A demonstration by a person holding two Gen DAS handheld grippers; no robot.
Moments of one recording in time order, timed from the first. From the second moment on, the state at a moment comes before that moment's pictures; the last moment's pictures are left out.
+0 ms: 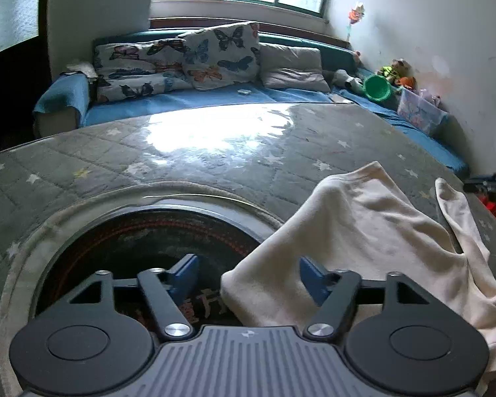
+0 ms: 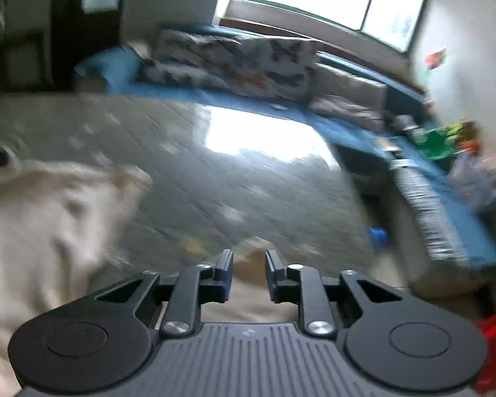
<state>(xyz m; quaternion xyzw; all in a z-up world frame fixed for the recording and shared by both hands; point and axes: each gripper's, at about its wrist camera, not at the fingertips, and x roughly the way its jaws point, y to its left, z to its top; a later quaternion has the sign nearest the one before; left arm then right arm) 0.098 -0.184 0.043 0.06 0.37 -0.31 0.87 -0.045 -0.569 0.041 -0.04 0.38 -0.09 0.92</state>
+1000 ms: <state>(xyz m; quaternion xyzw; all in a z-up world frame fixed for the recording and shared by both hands) -0.010 -0.259 0.041 0.18 0.27 -0.54 0.78 0.011 -0.516 0.046 0.05 0.37 0.04 0.93</state>
